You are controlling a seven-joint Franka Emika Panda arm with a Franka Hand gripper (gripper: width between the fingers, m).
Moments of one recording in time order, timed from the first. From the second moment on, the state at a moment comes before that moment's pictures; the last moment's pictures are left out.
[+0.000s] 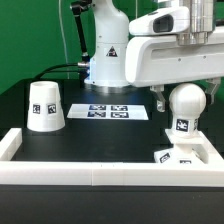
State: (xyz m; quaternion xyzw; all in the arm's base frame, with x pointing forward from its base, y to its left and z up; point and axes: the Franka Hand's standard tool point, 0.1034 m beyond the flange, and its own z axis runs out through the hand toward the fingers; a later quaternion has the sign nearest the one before) arm 0.605 0.100 0.110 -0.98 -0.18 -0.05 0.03
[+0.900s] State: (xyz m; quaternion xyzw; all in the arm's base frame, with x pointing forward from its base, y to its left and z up) arm 0.615 0.105 0.107 -0.78 -0.63 -0.01 -0.05
